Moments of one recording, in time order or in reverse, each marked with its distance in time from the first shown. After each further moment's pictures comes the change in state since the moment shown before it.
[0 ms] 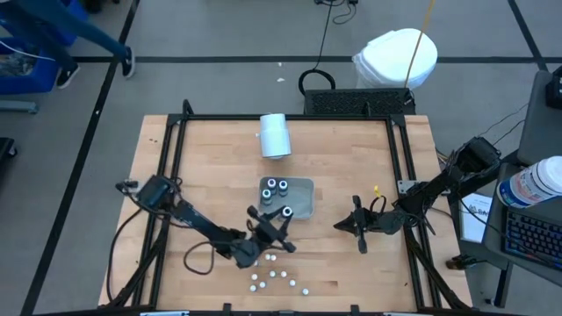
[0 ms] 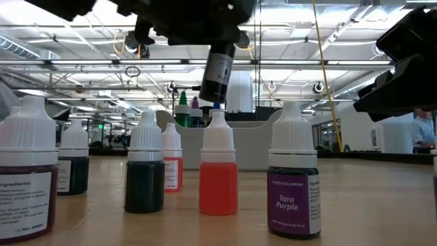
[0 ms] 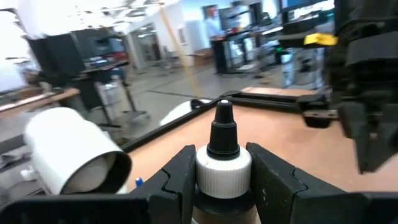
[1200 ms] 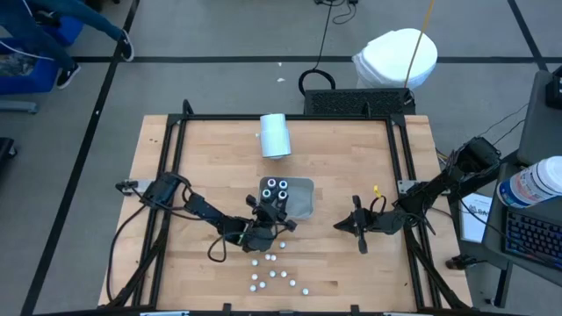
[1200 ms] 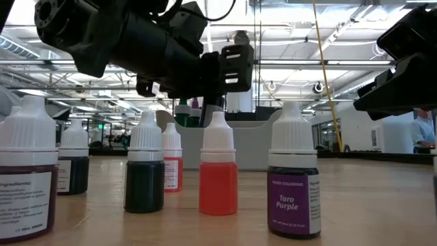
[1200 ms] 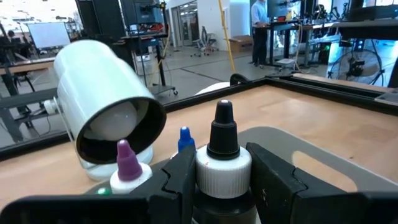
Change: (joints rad) left arm 0.120 0.049 -0.081 -0.162 -0.042 -0.427; right arm 0.000 0.000 0.000 0.006 -0.003 -0.019
